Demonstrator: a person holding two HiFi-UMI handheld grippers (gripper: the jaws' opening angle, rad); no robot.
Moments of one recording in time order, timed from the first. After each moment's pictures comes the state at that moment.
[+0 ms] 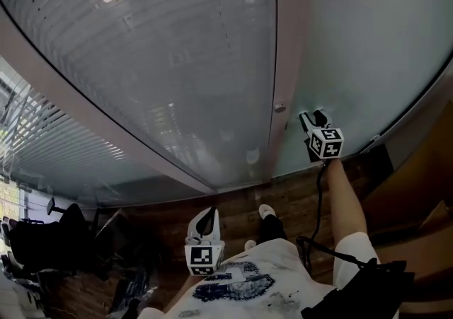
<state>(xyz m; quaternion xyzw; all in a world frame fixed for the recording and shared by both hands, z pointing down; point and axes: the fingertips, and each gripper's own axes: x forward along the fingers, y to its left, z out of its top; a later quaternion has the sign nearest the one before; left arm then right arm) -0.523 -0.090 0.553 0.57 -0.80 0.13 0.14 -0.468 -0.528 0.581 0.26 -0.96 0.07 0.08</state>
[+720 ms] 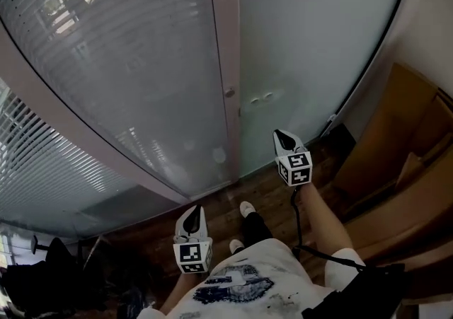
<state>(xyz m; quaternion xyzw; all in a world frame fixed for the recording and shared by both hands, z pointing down) -0.482 -0.077 0.556 0.63 -0.76 0.10 0.12 -0.360 -0.390 0.565 0.33 -0.94 0.02 0.11</state>
